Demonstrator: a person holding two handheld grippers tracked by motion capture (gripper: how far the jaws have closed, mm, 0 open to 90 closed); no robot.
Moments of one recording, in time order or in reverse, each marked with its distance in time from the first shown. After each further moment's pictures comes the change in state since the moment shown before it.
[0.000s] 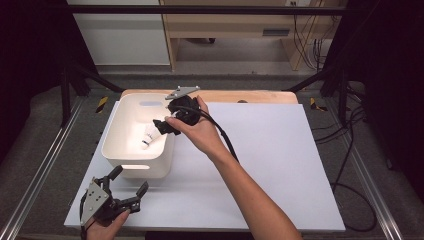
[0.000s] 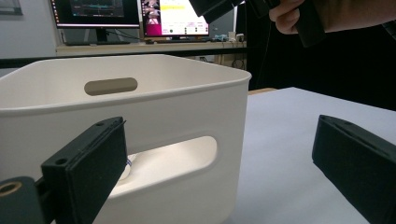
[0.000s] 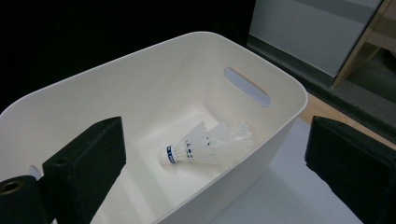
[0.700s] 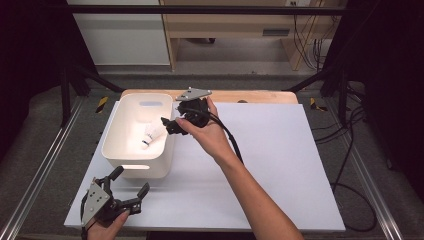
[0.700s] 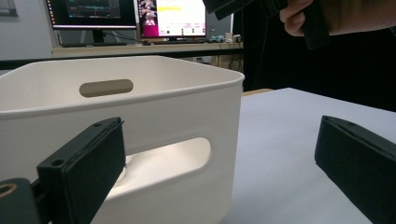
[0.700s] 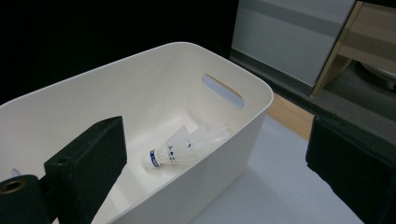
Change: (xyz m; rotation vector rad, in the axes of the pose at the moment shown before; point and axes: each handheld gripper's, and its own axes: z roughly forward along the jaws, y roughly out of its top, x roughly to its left) left arm -0.003 0.000 0.000 -0.009 -0.011 0.000; right arm -0.008 -0.012 -0.019 -0.068 -0.067 0.009
